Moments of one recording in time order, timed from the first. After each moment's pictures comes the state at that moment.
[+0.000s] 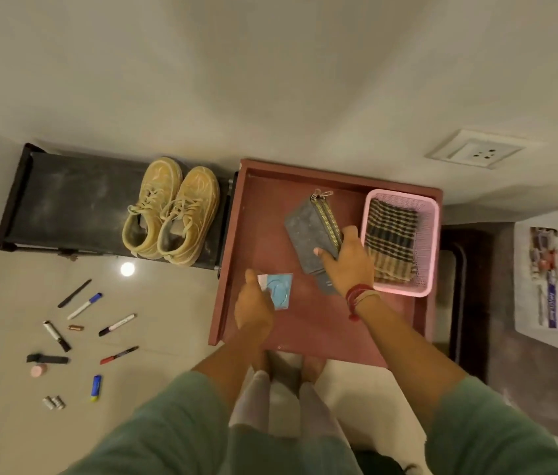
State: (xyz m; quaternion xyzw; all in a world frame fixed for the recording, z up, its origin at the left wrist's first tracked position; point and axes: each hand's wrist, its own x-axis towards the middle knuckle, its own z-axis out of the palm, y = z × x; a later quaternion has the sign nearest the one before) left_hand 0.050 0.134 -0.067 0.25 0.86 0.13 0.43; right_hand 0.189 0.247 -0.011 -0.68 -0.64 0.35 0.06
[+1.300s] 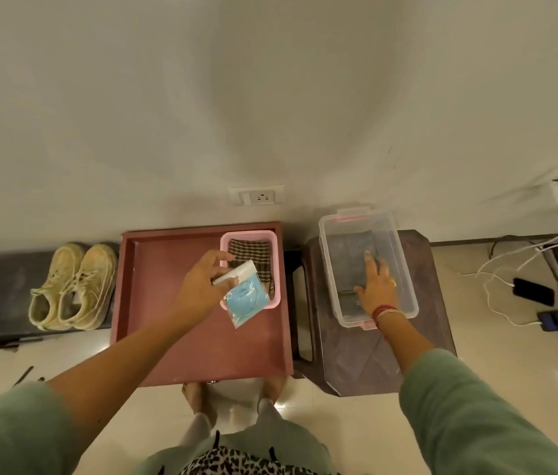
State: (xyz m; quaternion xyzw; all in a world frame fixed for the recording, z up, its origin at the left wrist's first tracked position) left_hand 0.238 0.243 0.155 0.46 0.70 0.24 0.49; right_hand 0.570 0.278 0.050 -0.75 -0.60 0.28 -0.04
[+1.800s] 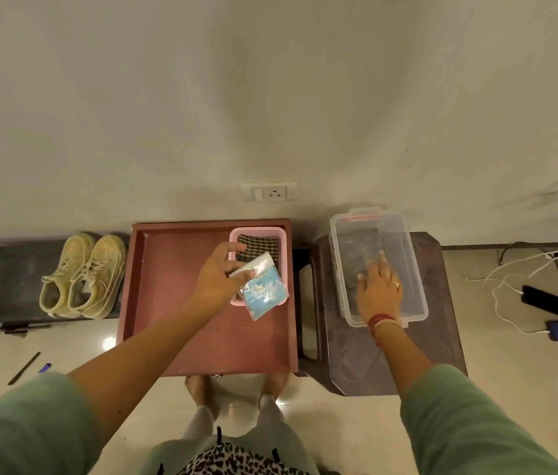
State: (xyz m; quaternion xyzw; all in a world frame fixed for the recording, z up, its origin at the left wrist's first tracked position) left_hand 0.247 0.243 0.160 0.38 0.69 0.30 0.54; right_hand 0.542 0.263 0.057 -0.76 -0.62 0.18 0.03
